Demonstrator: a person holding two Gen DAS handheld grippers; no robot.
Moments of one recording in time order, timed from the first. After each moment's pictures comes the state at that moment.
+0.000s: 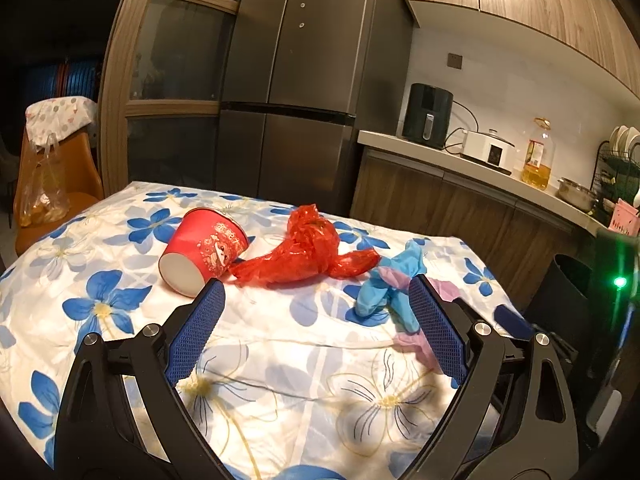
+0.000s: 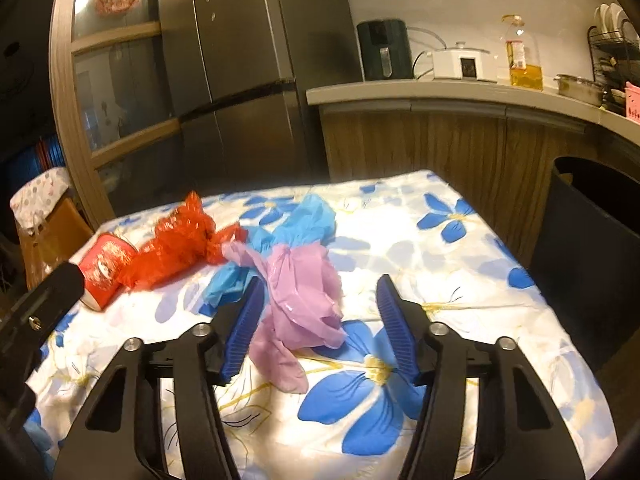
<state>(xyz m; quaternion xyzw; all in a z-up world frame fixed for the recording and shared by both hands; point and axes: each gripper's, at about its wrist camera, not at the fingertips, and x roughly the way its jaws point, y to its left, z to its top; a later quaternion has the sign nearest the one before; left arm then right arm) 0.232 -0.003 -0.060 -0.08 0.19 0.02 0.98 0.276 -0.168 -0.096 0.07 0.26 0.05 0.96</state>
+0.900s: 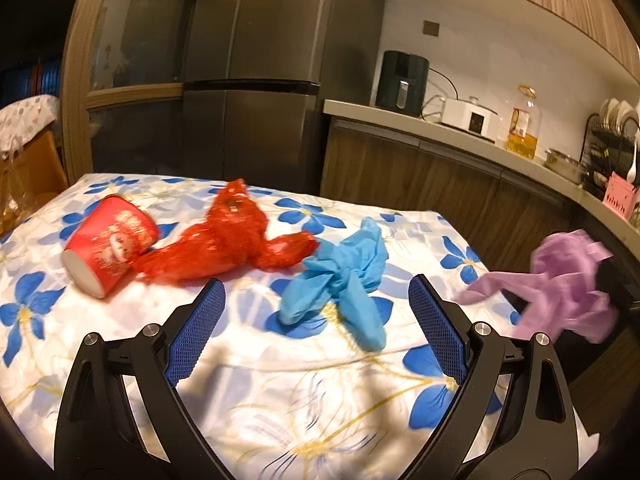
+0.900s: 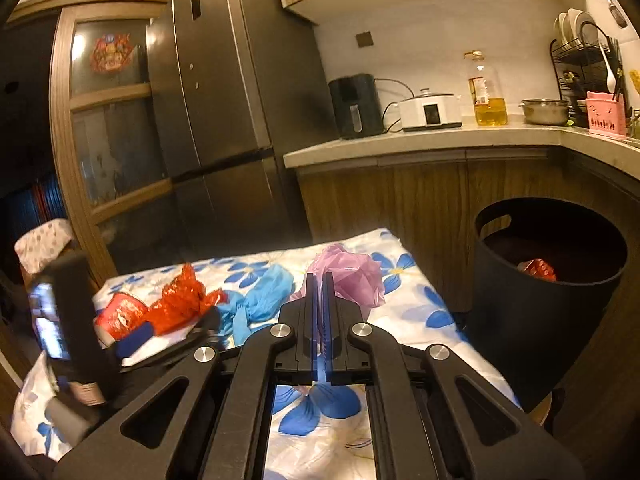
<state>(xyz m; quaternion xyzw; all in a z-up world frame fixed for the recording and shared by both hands) 0.294 -0.067 -0.084 -0.06 0.23 -0.02 0.97 0.212 -0.235 -0.041 0.11 0.16 0.03 0.98</state>
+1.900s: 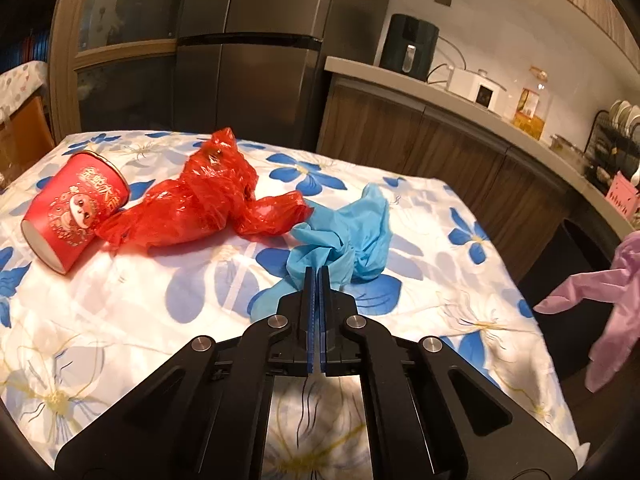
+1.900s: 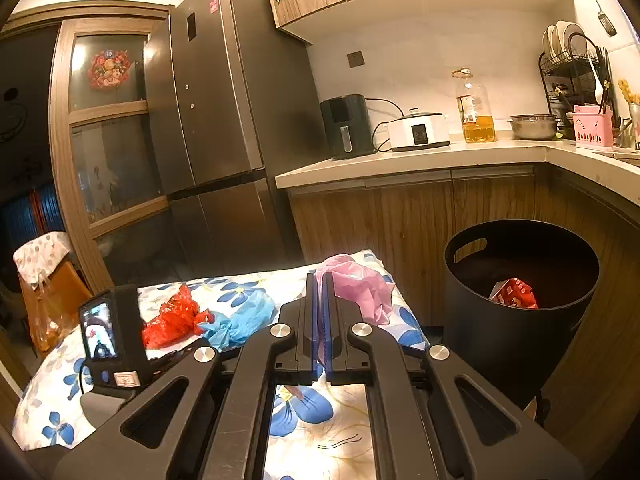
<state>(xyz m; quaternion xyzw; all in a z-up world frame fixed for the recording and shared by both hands) 0.315 -0.060 -0.103 -0.09 0.30 -0.04 0.95 0.190 -0.250 -0.020 0.10 0.14 0.02 0.98</state>
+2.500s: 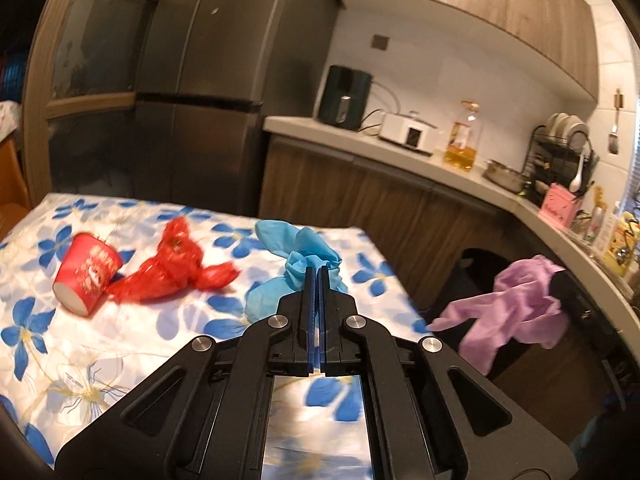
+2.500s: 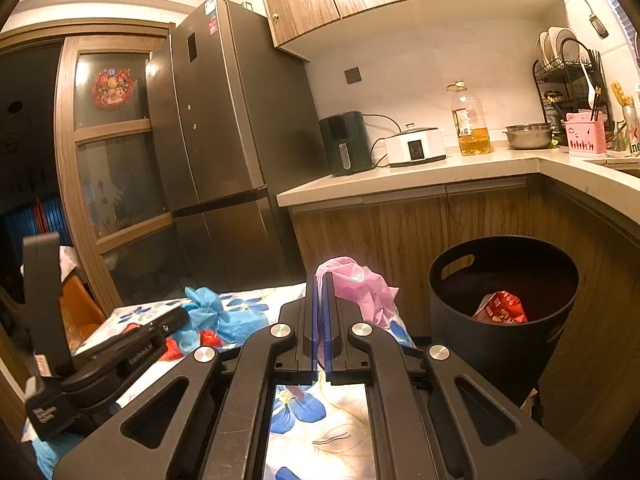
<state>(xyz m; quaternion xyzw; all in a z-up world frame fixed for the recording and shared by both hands) 0.242 -0.089 -0.010 -0.08 0.21 -0.13 0.96 0.160 -0.267 0.003 0.11 0.11 0.02 0.99</state>
